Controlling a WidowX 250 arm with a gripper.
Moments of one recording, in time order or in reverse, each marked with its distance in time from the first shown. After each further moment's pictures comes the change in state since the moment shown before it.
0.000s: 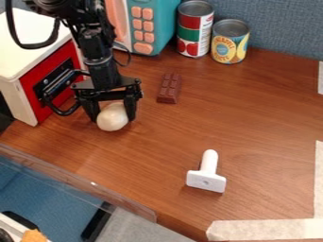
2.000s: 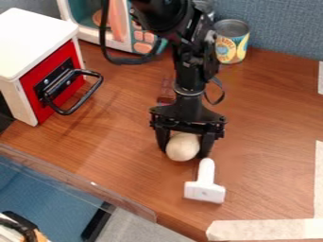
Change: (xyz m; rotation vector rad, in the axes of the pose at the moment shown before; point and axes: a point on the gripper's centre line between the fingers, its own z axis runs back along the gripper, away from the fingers) arm -0.065 -0.123 -0.010 0.062 0.054 -0.244
